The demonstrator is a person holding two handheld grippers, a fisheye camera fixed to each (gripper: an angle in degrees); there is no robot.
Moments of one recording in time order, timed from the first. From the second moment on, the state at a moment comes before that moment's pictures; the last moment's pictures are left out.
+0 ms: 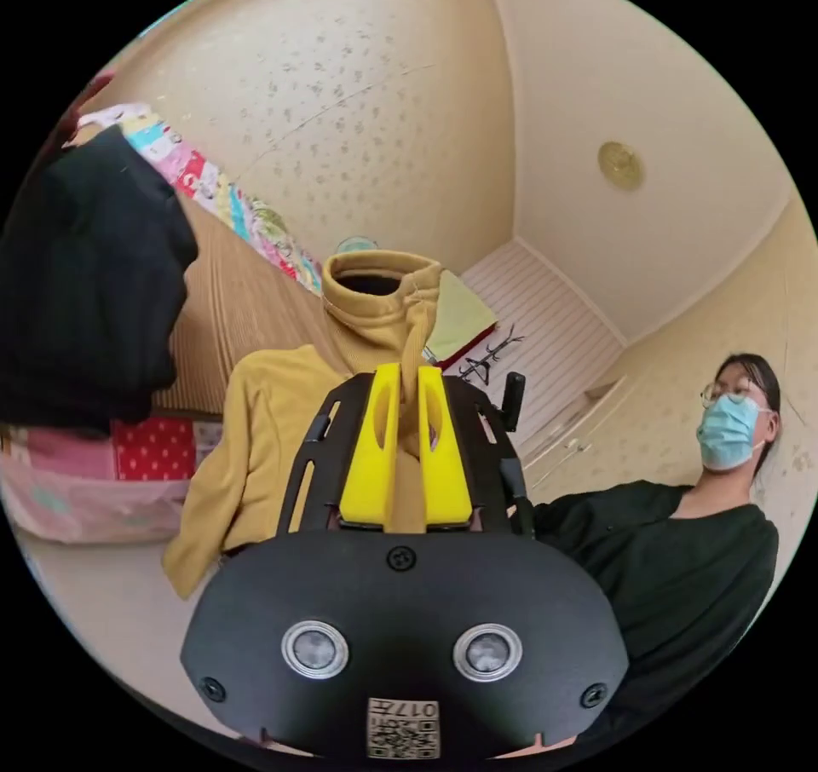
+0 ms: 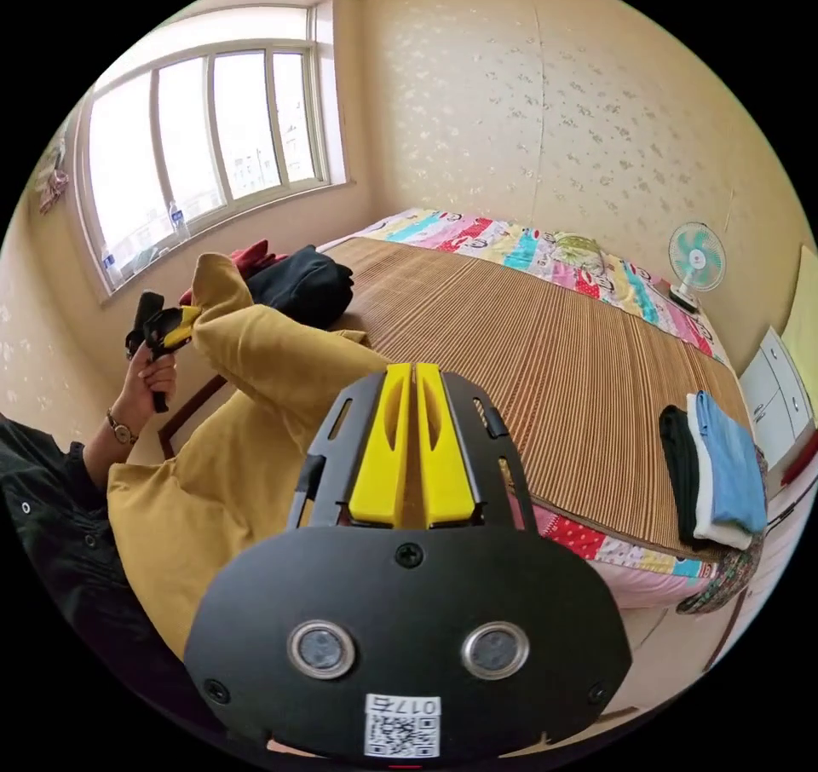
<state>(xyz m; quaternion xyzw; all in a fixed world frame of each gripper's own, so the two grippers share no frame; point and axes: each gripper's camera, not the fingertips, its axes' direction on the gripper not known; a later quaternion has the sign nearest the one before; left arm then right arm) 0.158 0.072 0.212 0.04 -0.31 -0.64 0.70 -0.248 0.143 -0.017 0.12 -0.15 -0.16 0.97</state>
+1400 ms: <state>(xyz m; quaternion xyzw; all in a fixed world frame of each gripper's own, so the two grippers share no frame) 0.258 0.337 0.070 0.57 -0.19 -0.72 0.35 -0.123 0.142 0.060 0.04 -0.23 0.10 0.97</state>
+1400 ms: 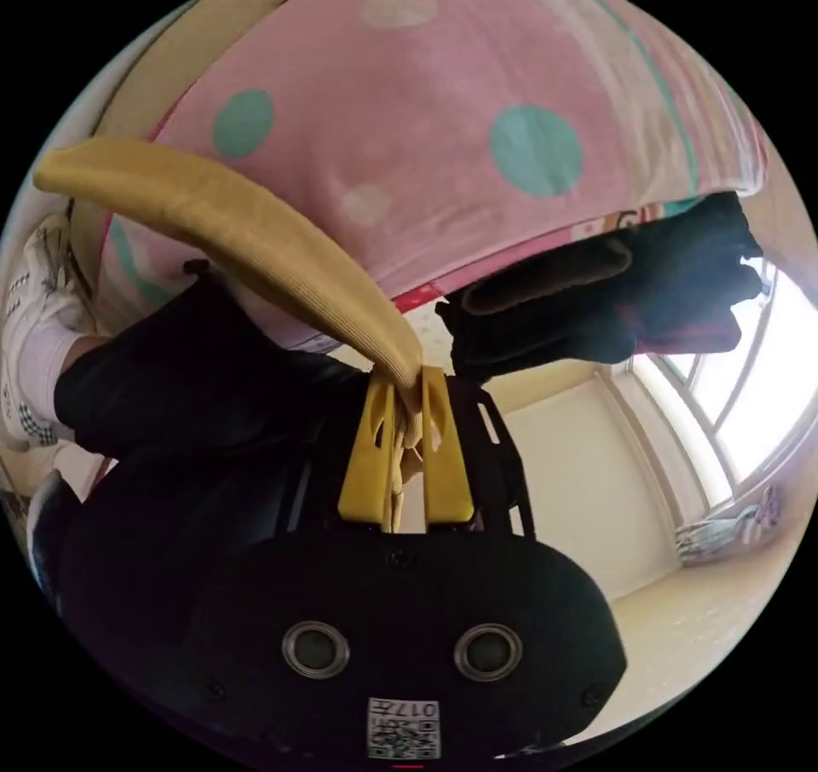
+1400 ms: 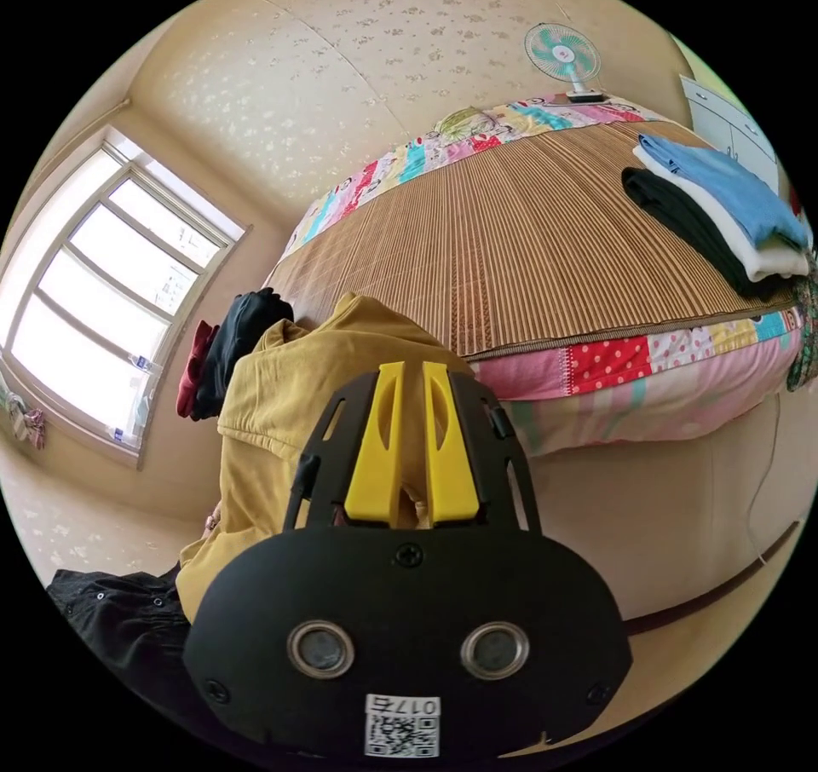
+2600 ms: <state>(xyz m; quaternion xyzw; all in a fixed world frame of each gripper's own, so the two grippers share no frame) 0.111 0.127 0.647 -0.46 -0.48 -0.45 0.60 -0.524 0.106 0.052 -0.10 -0.27 -0.55 0.79</state>
